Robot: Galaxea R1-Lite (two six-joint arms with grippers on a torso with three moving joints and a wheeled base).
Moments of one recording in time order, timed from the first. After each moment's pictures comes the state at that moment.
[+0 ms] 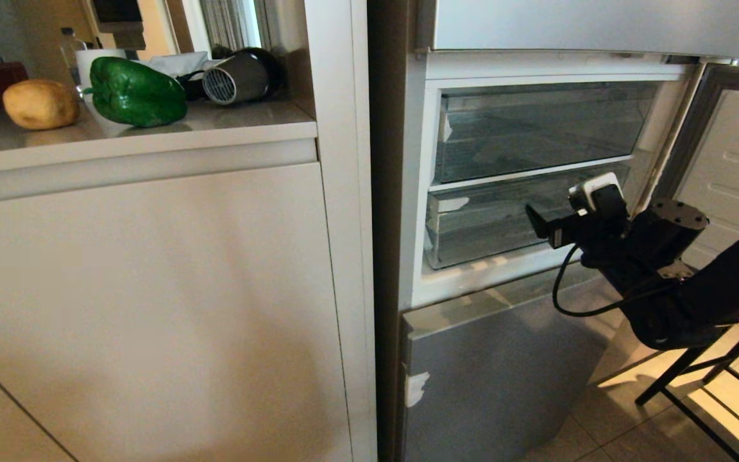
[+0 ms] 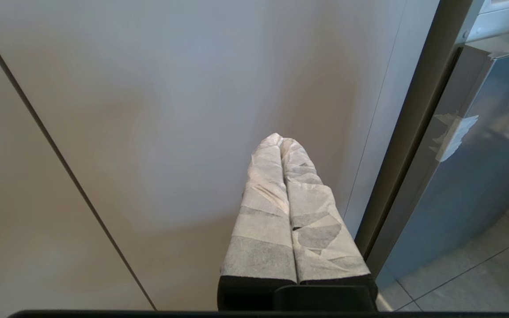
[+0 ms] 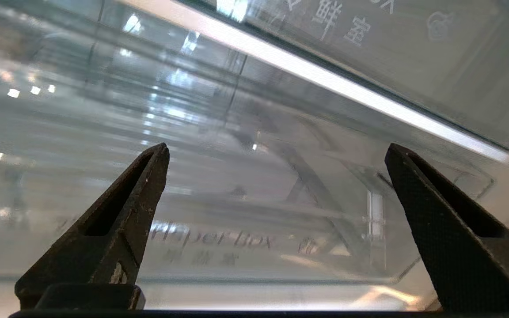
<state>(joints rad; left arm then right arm) 0.00 0.00 0.00 -0.01 0.00 0.01 0.06 2.16 -1.01 -1.44 0.06 -0.42</state>
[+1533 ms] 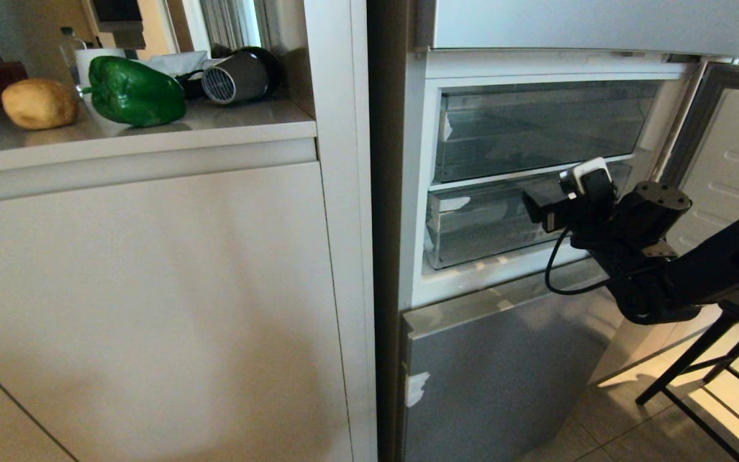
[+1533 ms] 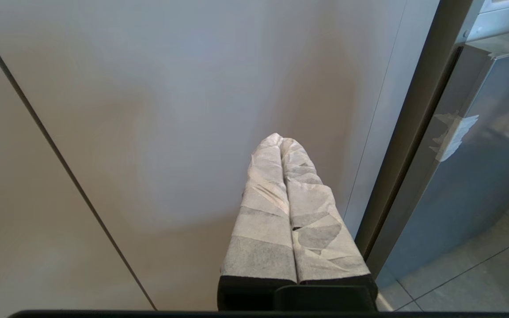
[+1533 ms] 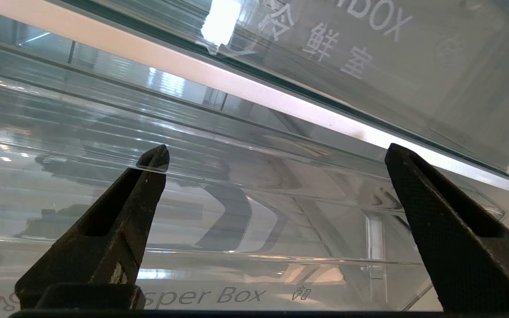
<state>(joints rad) 0.00 0.00 0.00 -0.01 0.00 0.01 0.05 2.20 -1.18 -1.33 0.04 -0.42</state>
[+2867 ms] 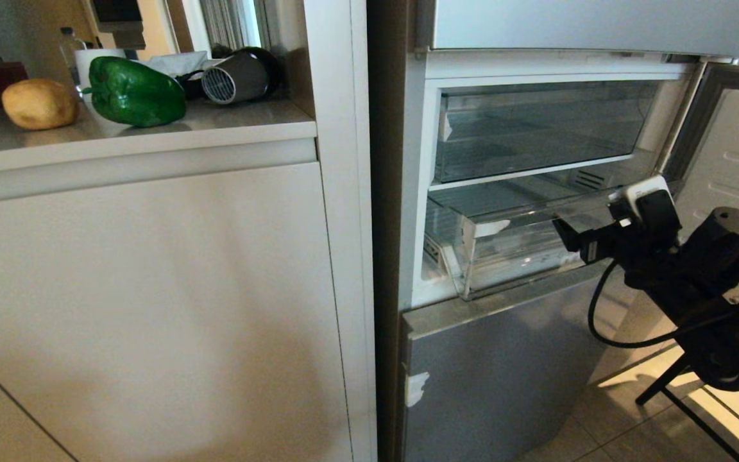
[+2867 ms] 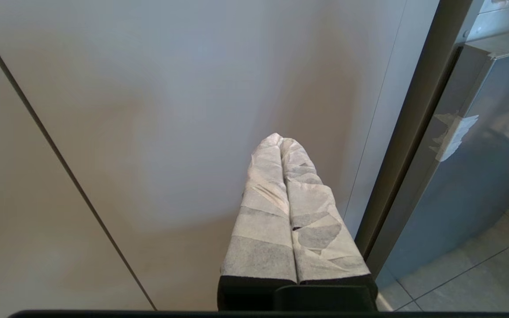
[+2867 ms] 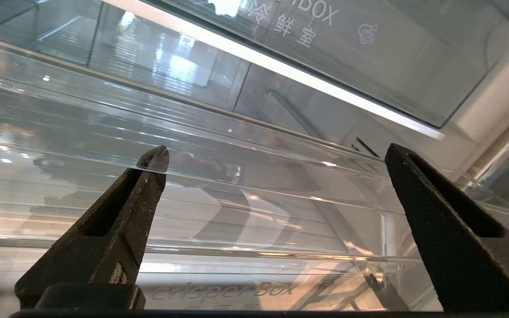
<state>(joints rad) 0.00 0.00 0.00 -0.01 0.00 0.01 0.06 1.93 -0.69 -1.51 0.05 -0.43</state>
